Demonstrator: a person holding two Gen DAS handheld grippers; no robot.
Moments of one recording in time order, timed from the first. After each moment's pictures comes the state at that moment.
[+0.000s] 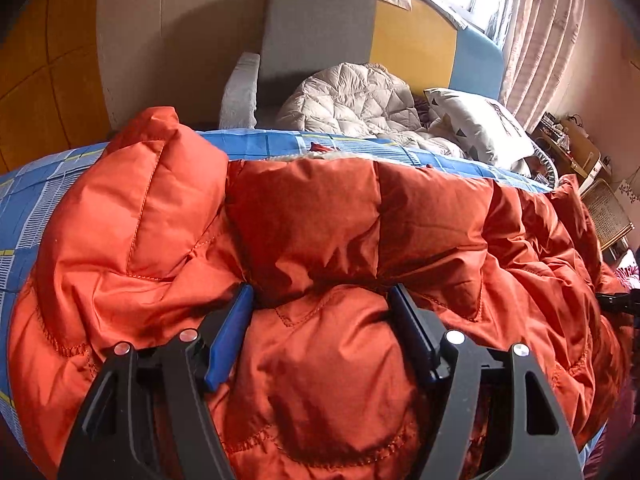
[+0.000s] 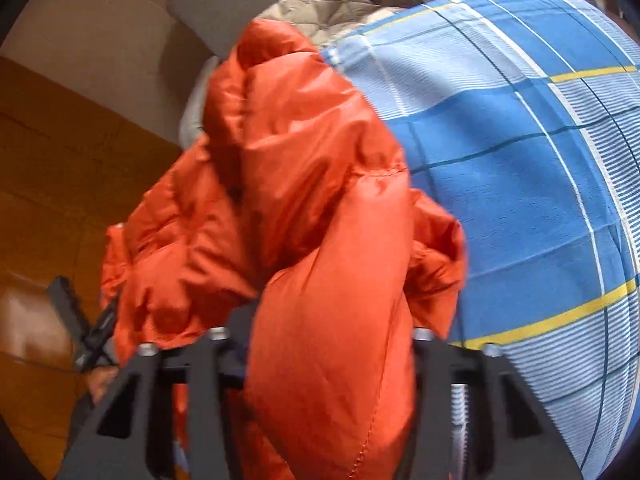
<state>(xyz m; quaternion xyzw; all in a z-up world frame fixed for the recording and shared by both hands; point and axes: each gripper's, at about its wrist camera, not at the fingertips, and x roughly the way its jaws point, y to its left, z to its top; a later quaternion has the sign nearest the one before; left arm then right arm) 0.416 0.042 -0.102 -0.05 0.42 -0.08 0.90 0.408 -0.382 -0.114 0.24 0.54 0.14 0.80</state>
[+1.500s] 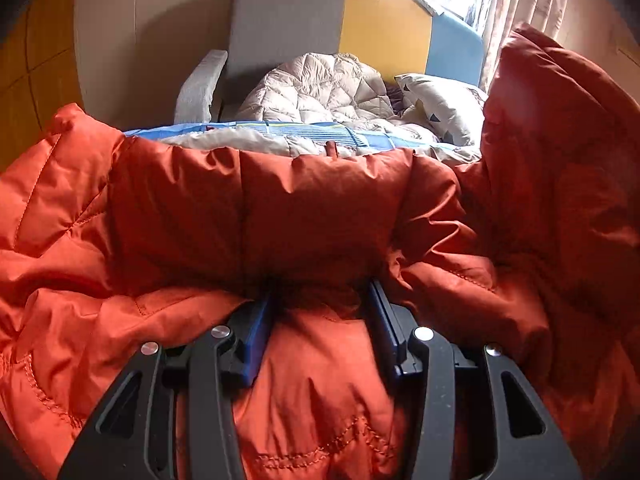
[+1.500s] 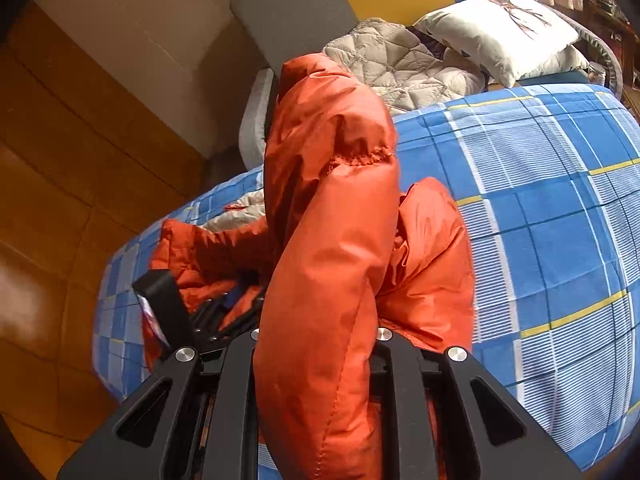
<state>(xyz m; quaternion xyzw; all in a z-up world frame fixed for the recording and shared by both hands) 0.408 -0.021 -0.103 -0.05 0.42 -0.11 0.90 0.387 -0.260 -0.013 0.17 0.49 0.13 0.84</state>
